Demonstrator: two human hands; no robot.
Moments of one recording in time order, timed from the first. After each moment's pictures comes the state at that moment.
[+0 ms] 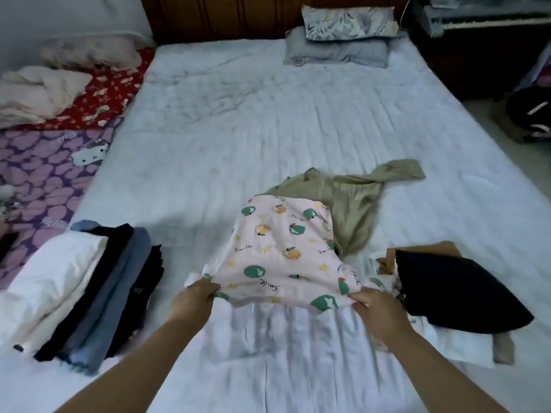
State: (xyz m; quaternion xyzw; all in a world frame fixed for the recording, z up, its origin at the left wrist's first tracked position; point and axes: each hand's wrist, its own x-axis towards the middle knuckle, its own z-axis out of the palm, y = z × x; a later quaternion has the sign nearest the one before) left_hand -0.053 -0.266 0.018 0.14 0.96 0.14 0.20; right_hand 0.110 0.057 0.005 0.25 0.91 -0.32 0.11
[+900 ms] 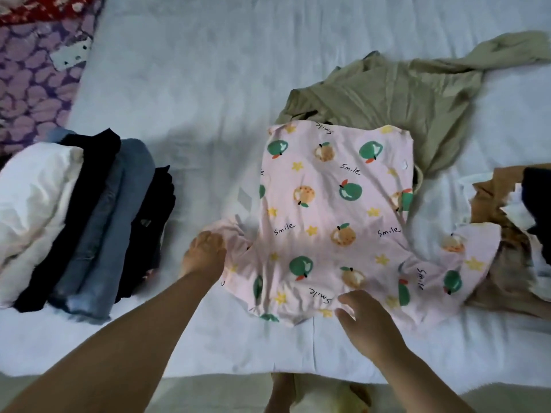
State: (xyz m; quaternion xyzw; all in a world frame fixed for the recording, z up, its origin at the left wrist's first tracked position) left_hand -0.093 -0.332 -0.167 0.05 0.97 0.03 0.24; right_hand 0.125 -0.091 -0.154 0.23 0.89 -0.33 0.24
